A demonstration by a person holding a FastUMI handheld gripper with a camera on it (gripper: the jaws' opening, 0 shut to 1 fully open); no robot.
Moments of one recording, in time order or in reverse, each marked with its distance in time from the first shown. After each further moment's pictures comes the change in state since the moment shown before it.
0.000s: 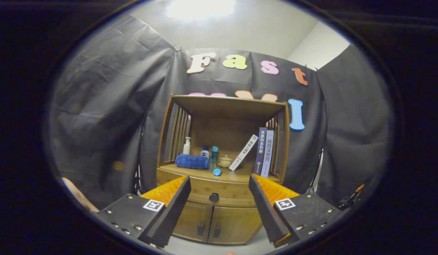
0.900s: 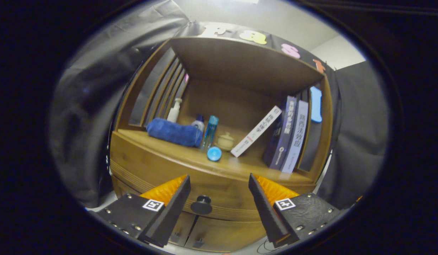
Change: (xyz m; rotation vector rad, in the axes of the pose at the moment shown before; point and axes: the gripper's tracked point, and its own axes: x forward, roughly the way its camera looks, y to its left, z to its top) arm 0.202 0.015 -0.161 -0.154 0.172 -0.030
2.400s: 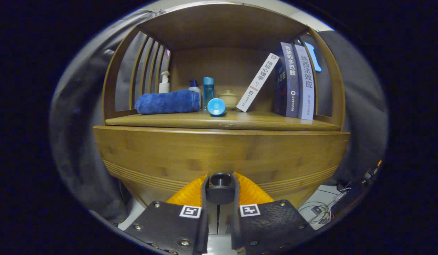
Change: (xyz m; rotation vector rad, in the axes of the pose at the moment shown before) arm -0.002 0.022 -0.059 0.224 0.242 0.022
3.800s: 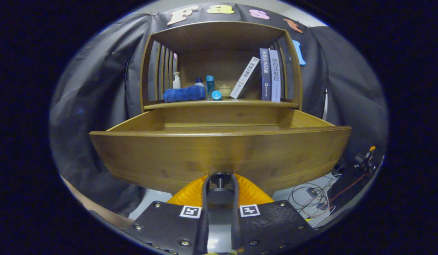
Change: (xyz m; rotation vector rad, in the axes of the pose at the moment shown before) arm -0.164 -0.009 -0.051 0.040 0.088 0.008
